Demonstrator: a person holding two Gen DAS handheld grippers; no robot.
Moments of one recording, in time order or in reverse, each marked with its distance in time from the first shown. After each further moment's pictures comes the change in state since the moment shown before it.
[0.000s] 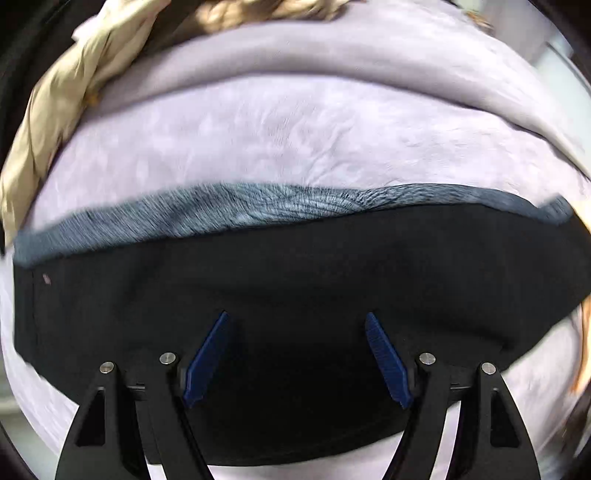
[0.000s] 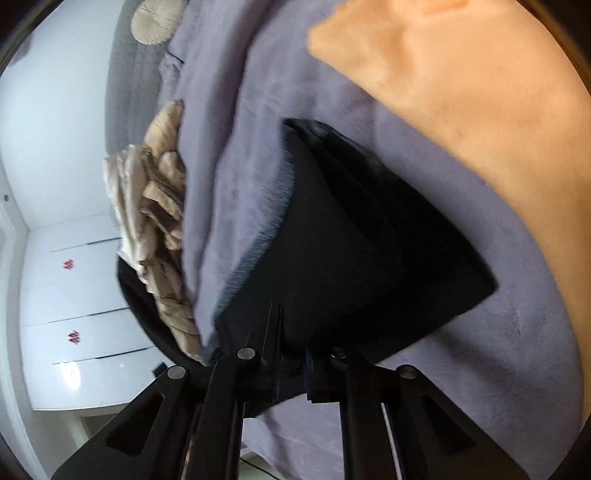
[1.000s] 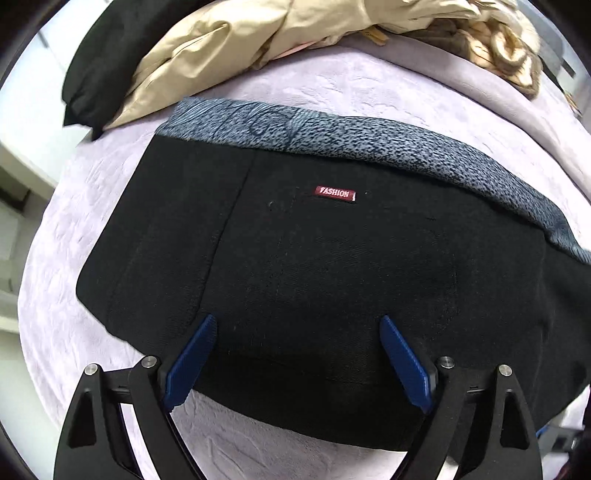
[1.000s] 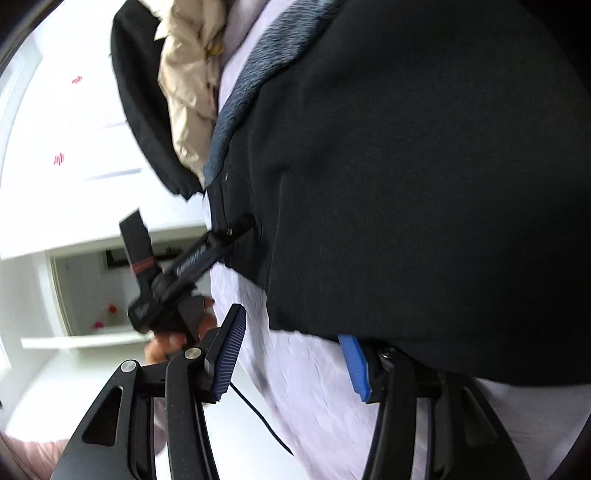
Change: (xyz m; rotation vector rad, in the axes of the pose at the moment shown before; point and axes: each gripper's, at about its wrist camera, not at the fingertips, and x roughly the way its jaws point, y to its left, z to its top) left arm 0.022 0.266 -0.083 -0.331 -0.078 0.148; right arm 0.324 0.102 -0.283 -0.324 0.574 -0.013
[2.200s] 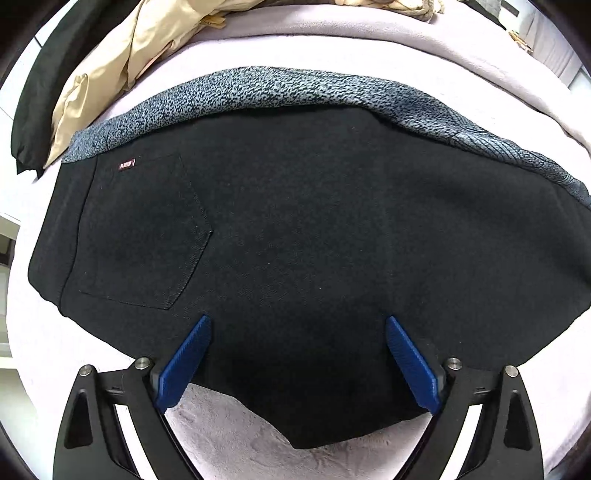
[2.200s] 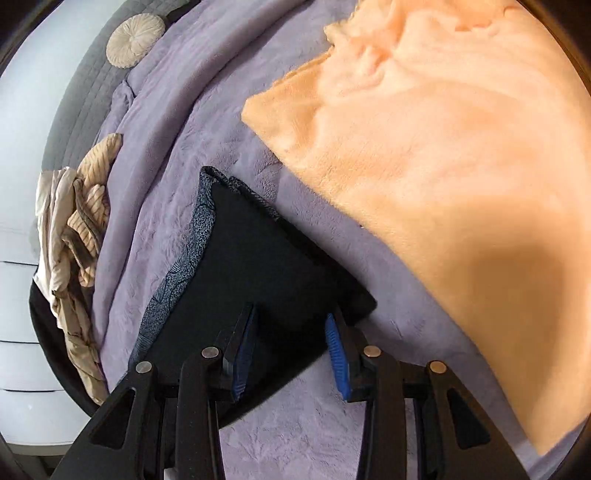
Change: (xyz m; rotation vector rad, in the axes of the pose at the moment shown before) left arm 0.002 -0.101 -0.037 0.187 0.051 -0.046; right arm -0.405 -0.144 -0.025 0.393 -0.691 -0.463
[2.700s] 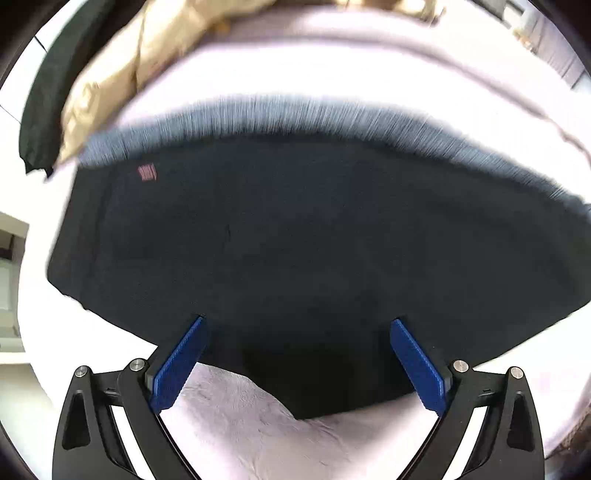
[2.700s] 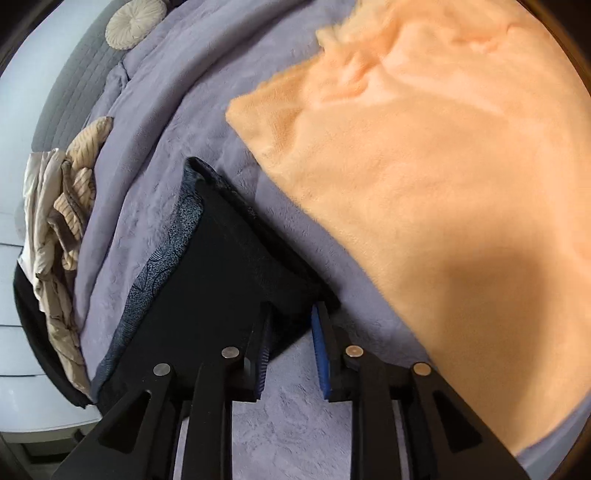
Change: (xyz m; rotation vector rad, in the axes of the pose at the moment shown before) left arm -0.033 -0.022 0.016 0.005 0.001 0.003; right arm -0.042 0.018 -0.017 -0.165 -0.083 -0.116
